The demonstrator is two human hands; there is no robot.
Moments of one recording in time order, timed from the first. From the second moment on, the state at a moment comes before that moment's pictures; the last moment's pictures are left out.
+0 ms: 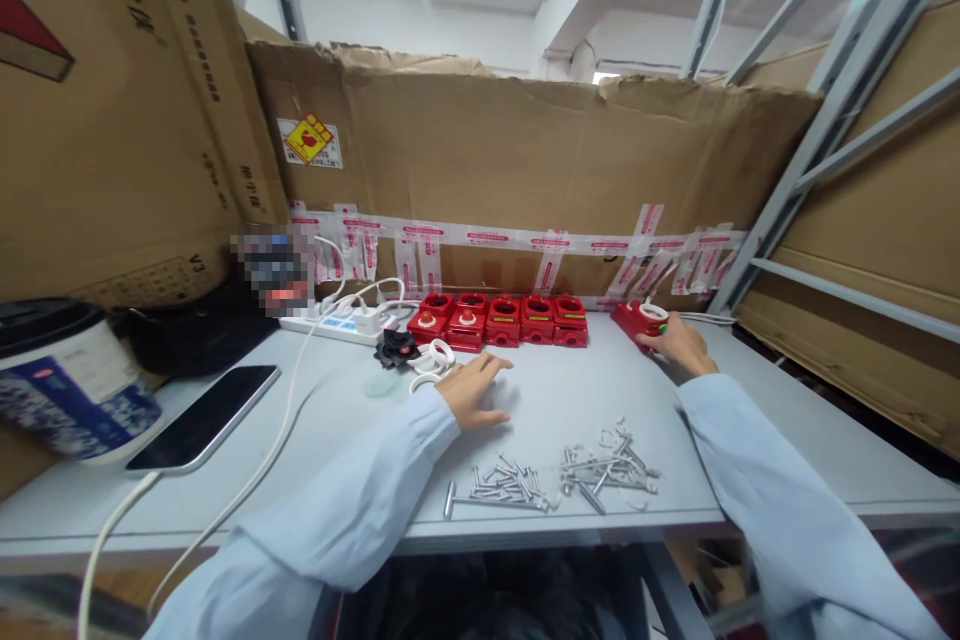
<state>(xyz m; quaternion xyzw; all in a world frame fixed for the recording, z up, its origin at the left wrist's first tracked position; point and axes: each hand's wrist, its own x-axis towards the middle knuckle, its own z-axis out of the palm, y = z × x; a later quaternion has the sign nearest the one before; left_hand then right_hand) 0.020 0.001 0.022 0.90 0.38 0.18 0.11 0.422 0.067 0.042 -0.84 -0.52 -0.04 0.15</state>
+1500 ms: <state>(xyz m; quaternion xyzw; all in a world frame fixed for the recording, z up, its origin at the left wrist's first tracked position) 0.010 0.013 0.037 0.88 0.29 0.33 0.20 0.262 0.002 0.070 -0.41 -0.84 0.35 0.11</state>
